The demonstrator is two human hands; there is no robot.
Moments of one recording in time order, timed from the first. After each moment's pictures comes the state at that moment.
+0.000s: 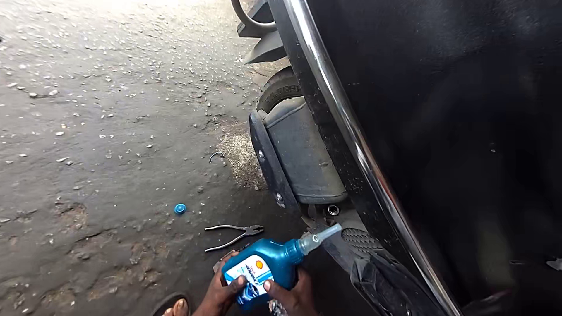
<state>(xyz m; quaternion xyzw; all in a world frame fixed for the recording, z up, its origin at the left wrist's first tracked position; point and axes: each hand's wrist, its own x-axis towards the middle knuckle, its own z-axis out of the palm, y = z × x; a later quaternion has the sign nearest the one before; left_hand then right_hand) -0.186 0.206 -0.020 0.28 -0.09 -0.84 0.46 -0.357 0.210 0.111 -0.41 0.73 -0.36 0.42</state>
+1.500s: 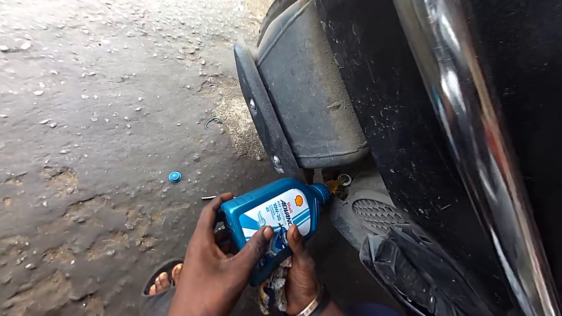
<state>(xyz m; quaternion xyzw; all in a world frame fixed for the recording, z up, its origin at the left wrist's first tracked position) -0.197 0.157 0.156 0.58 -0.36 -0.59 0.43 -0.337 0.186 0.142 -0.01 0.42 -0.57 0.71</state>
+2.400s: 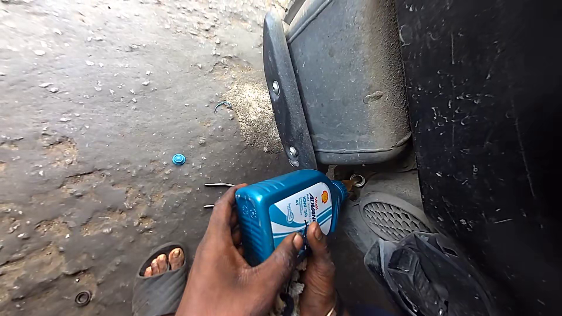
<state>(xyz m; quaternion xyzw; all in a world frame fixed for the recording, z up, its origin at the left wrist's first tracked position) -0.199 0.163 0.175 0.55 -0.36 -0.60 0.45 -0.335 0.183 0.158 0.00 0.38 -0.60 0.71</state>
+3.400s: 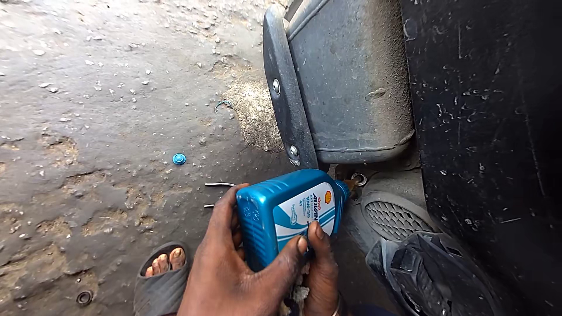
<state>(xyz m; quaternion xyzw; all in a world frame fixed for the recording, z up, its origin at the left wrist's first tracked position) -0.199 0.164 0.181 0.55 -0.37 -0.60 0.45 -0.333 0.184 0.162 0.01 0.37 -0.60 0.71</state>
